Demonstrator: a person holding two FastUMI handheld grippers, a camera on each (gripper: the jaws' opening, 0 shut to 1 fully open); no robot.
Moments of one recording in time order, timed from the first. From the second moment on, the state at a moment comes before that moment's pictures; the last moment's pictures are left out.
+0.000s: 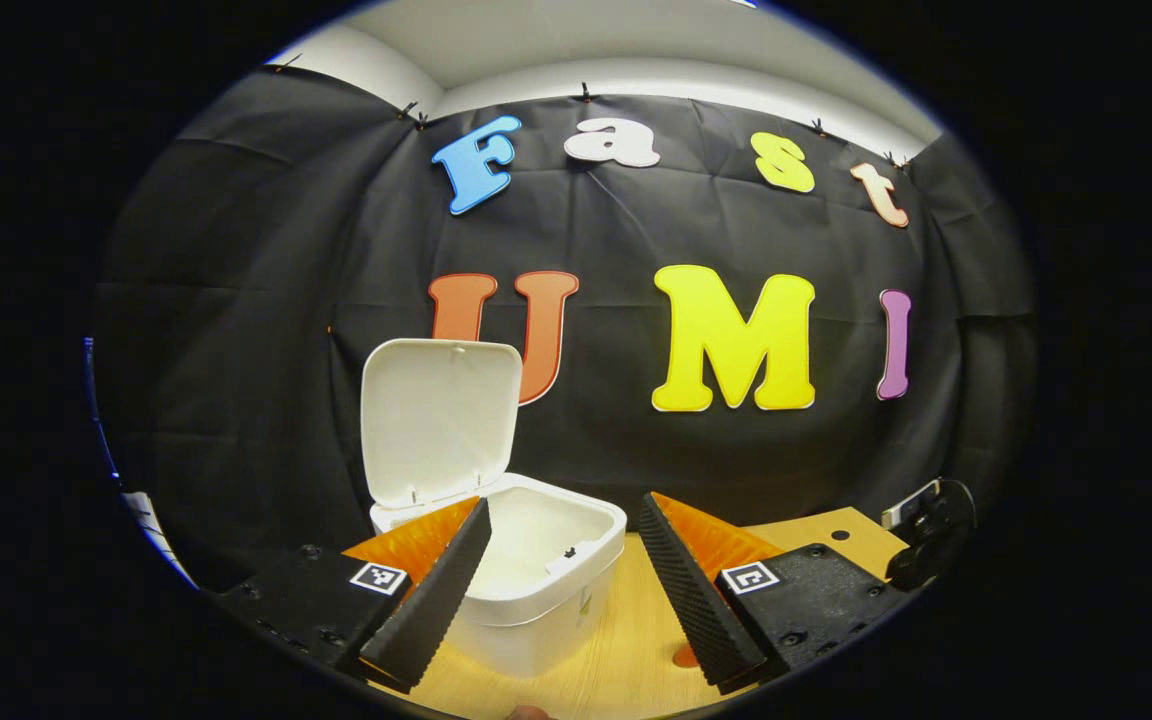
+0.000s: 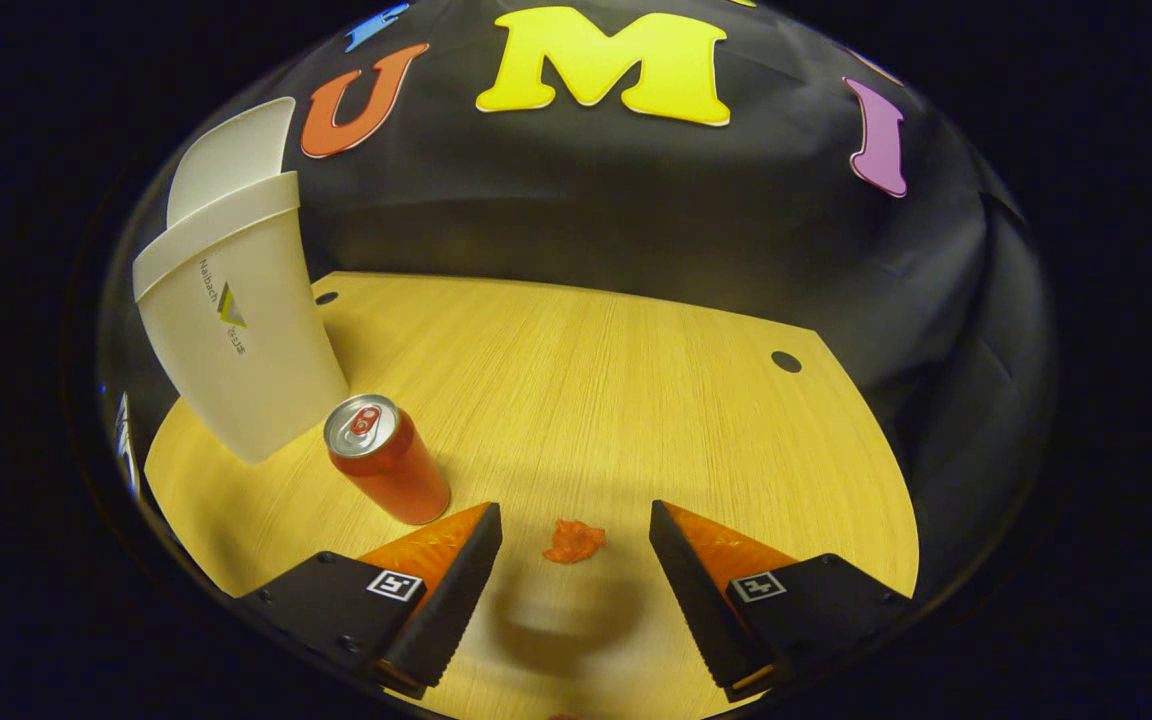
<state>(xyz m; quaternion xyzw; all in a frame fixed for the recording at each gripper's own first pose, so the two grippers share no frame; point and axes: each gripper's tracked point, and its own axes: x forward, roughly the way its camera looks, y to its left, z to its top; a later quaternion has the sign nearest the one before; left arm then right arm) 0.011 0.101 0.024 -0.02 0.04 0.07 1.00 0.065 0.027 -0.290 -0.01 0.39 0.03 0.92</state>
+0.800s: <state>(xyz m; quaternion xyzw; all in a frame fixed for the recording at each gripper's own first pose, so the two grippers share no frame) 0.006 0.096 0.018 -0.04 0.05 0.06 1.00 0.075 0.026 -0.375 -0.01 0.50 0.05 0.86</state>
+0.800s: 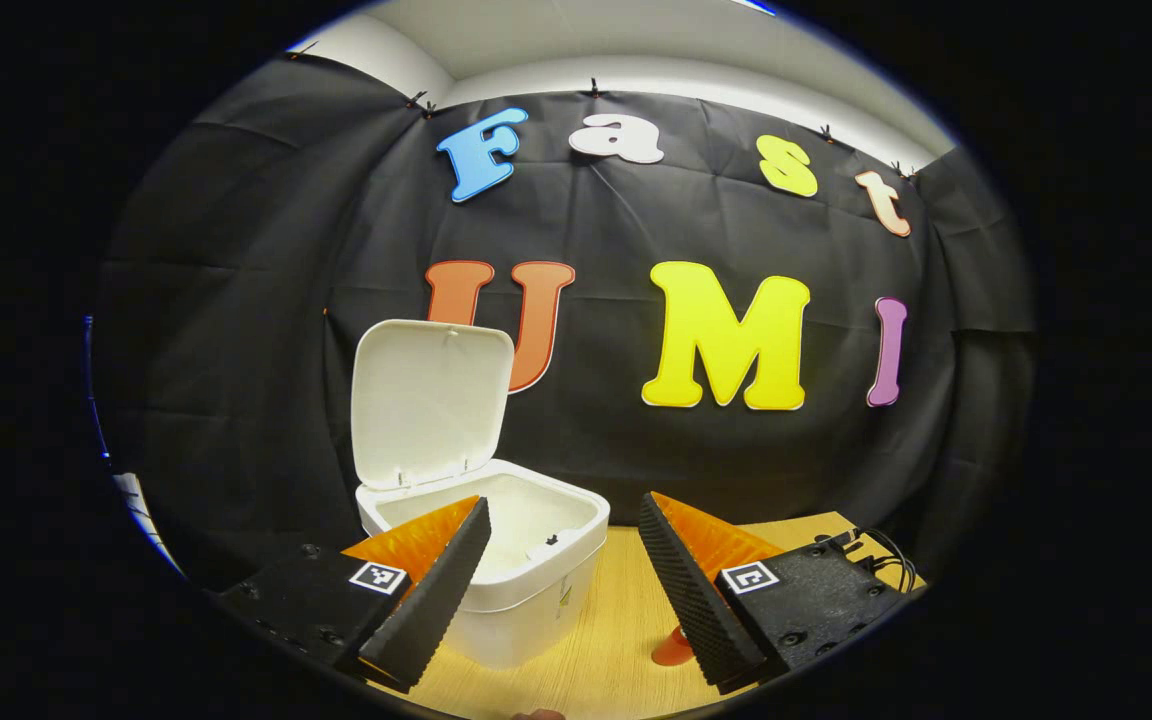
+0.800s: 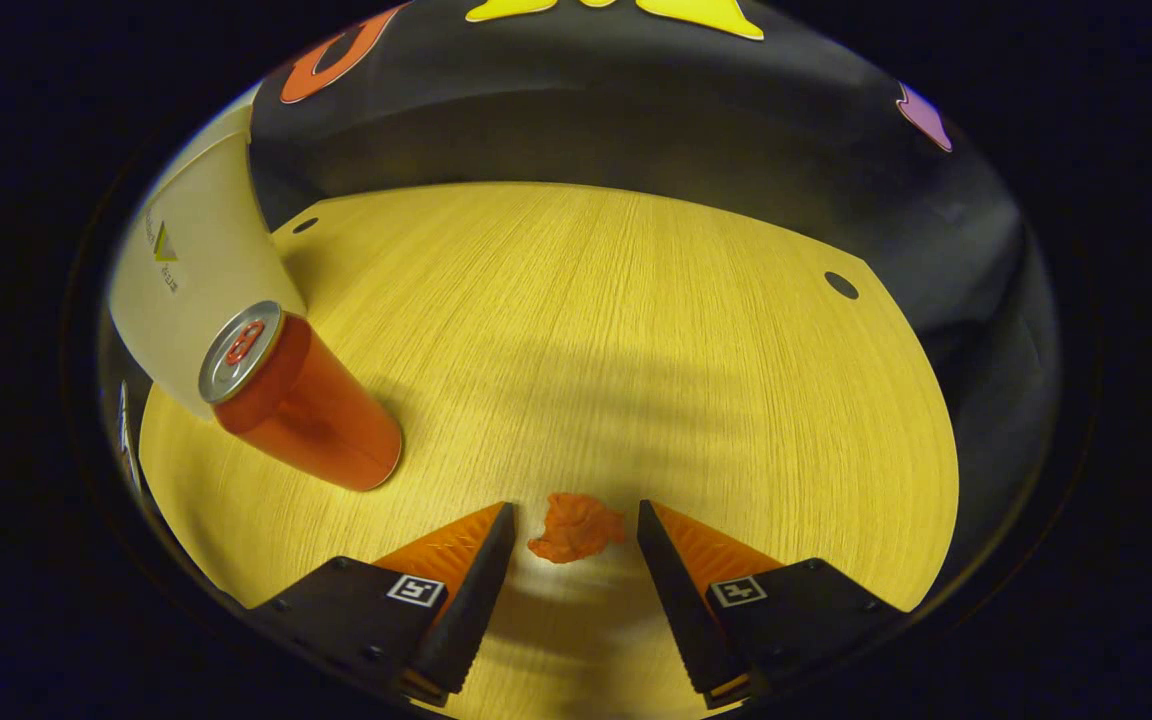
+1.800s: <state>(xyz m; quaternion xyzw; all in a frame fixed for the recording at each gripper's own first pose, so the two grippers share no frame) -0.005 0.103 0.011 -0.06 0.05 0.07 0.99 0.084 0.043 -0.247 0.03 0.38 0.06 0.92</state>
